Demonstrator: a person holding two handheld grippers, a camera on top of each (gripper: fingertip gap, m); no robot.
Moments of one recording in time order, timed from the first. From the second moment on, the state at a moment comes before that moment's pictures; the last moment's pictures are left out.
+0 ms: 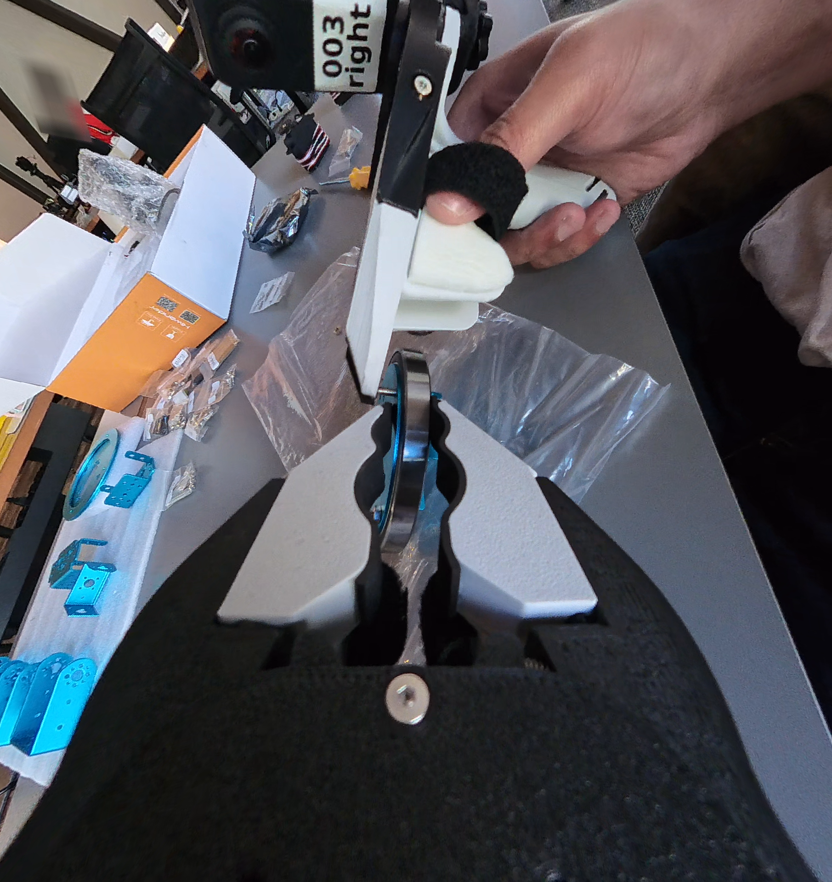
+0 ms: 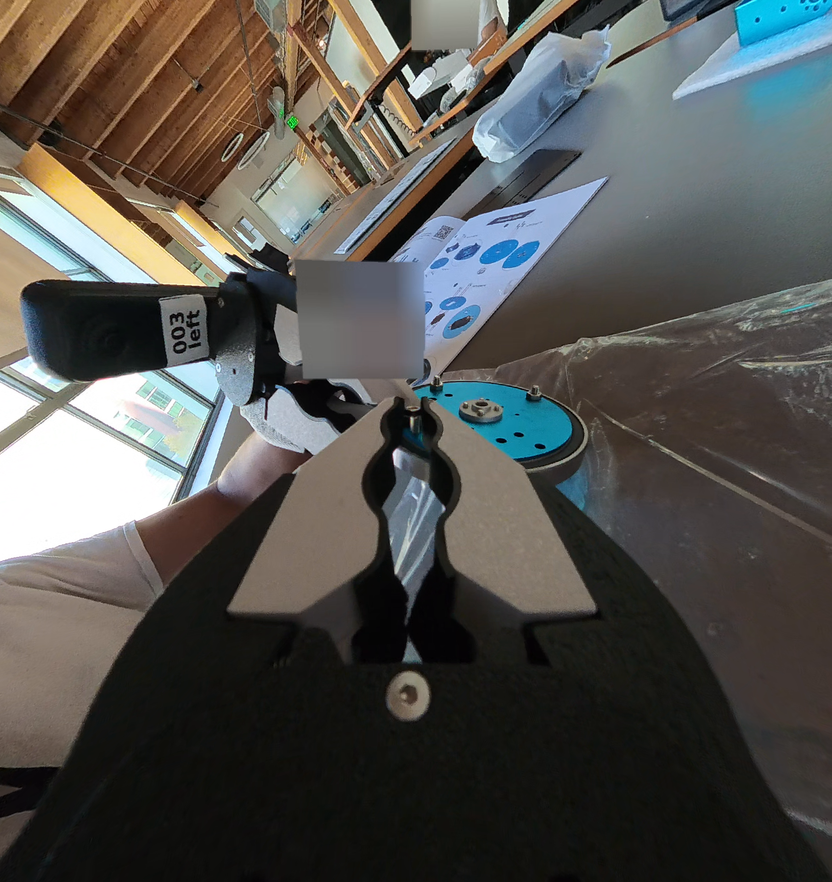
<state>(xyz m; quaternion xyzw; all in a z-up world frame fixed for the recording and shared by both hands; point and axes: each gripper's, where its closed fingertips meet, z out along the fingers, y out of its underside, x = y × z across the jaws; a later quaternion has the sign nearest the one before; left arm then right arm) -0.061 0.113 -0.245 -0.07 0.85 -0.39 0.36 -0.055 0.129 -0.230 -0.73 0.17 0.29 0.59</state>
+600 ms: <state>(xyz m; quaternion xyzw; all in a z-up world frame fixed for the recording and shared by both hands) -0.061 0.112 -0.246 -0.07 0.85 -0.39 0.36 -0.056 0.128 -0.232 -0.74 0.17 0.29 0.58</state>
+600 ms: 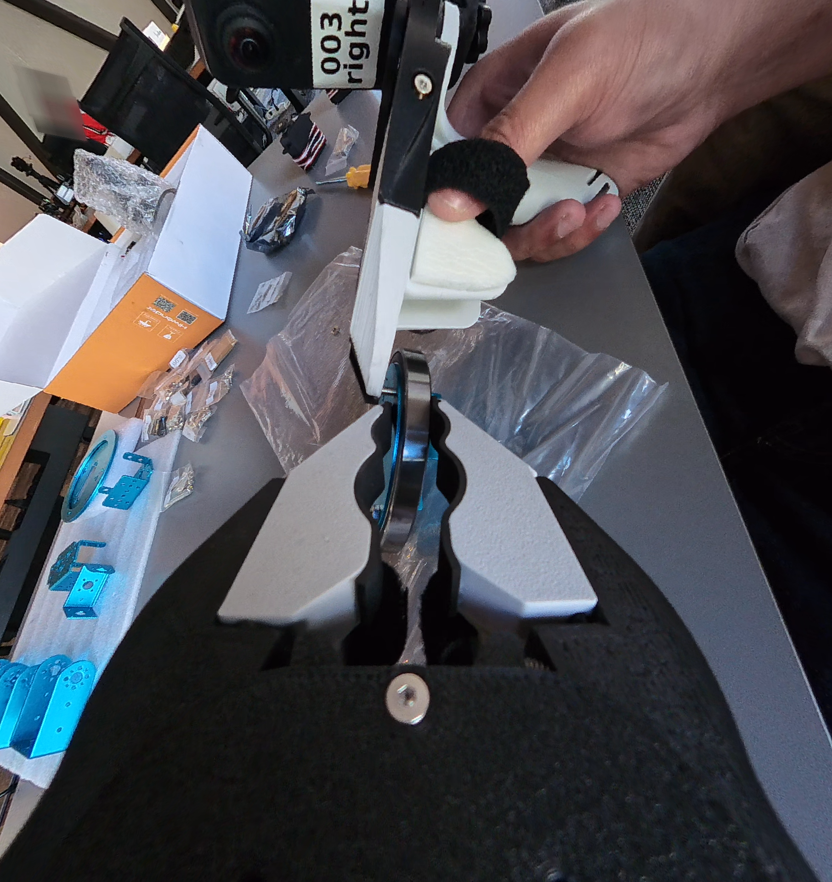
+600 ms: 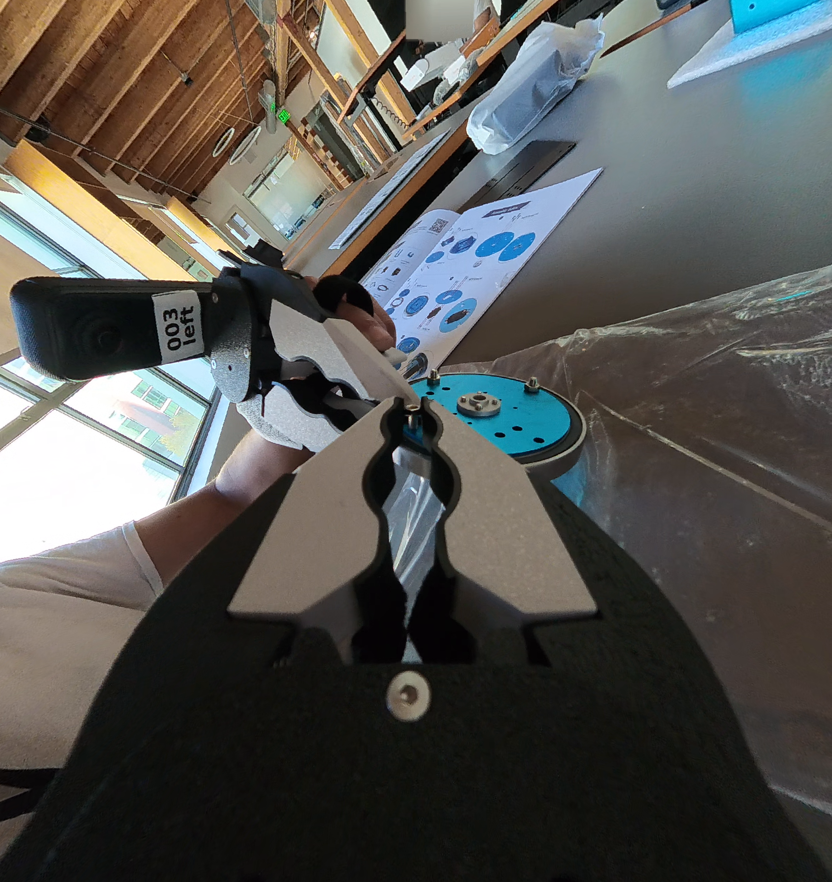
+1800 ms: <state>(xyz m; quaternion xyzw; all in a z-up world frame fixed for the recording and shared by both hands) -0.062 0.113 -0.247 -0.07 0.85 -0.39 0.36 -0.061 0.123 -0.223 -0.72 0.15 0.30 0.61</state>
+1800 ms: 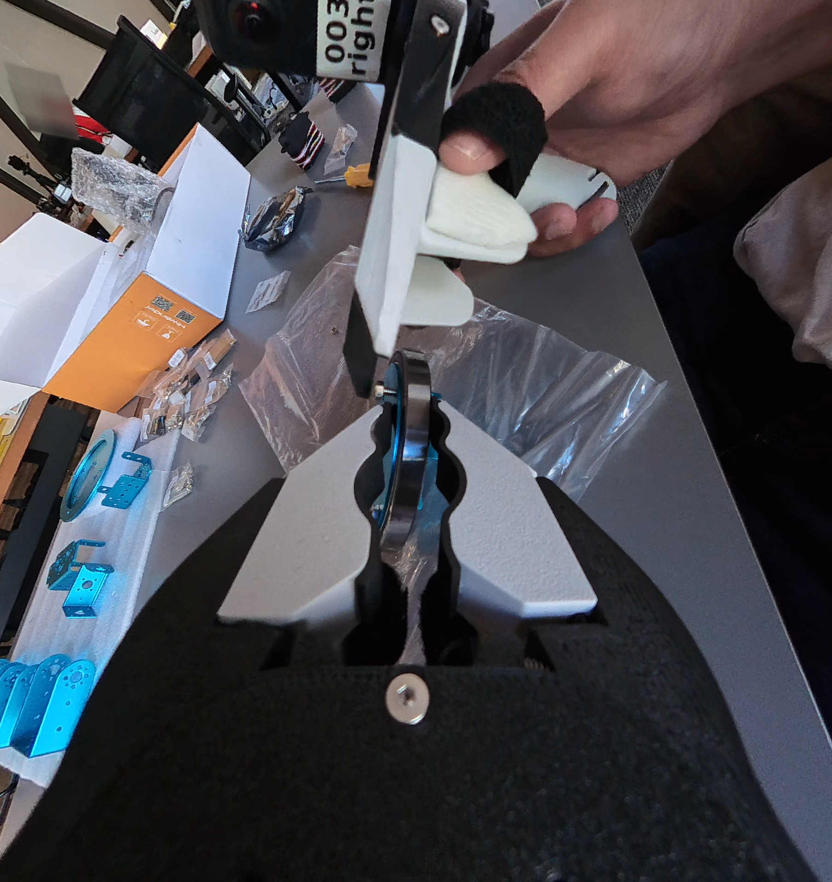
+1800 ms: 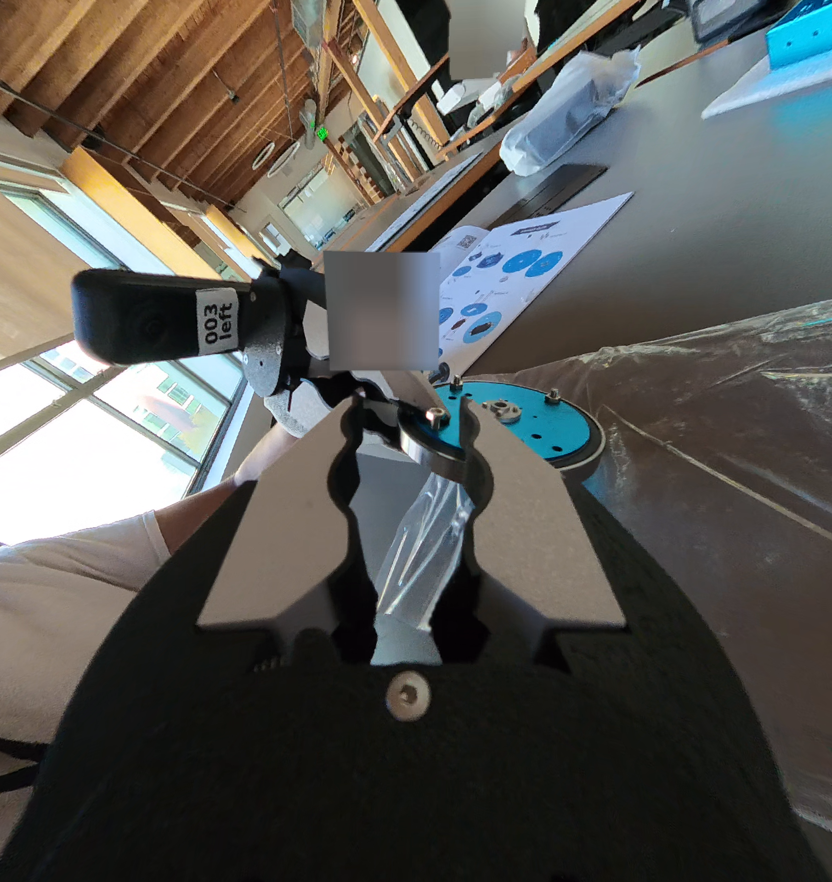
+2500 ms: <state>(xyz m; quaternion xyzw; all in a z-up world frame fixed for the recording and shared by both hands) -0.061 0.116 -0.245 -0.08 0.85 -0.39 0.36 -0.064 0.111 -0.202 -0.68 0.12 0.32 0.65</state>
